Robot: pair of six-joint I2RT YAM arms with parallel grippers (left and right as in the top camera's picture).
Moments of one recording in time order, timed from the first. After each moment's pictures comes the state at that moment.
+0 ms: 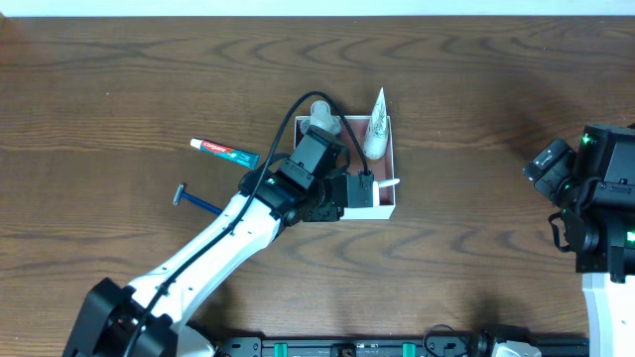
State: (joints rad) left arm -0.65 1.51 1.03 -0.54 0.17 0.92; right arm -0.11 1.04 1.18 -1.04 0.33 0.57
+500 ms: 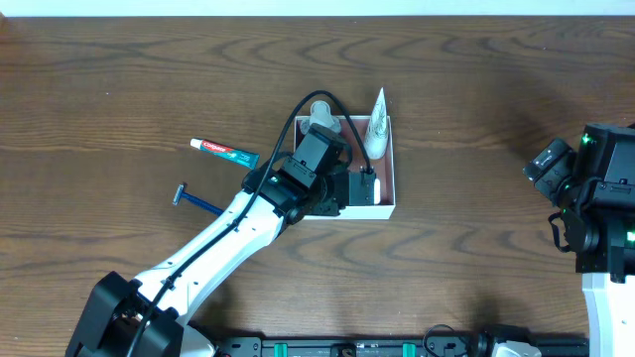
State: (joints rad) left arm -0.65 1.53 1.03 -0.46 0.12 0.96; right arm -0.11 1.04 1.18 -1.04 0.33 0.57
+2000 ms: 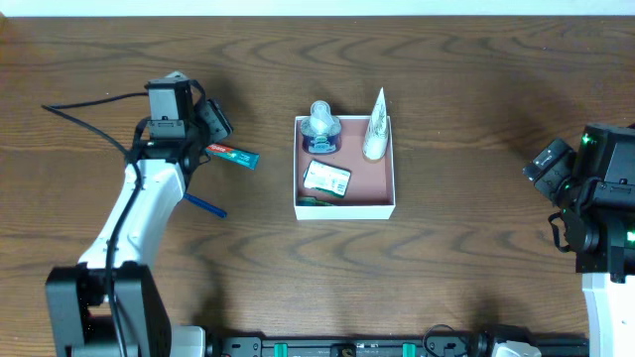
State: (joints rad) left arm 0.00 1.59 1.03 -0.30 0.02 -0.53; right arm -0.11 1.04 1.18 -1.04 0.33 0.57
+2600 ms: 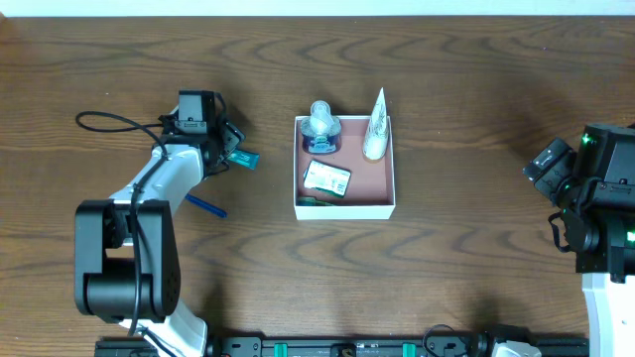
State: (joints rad) left arm -0.03 1.81 1.03 -0.29 -0.04 -0.84; right arm -0.11 1.04 1.18 -1.04 0.33 0.57
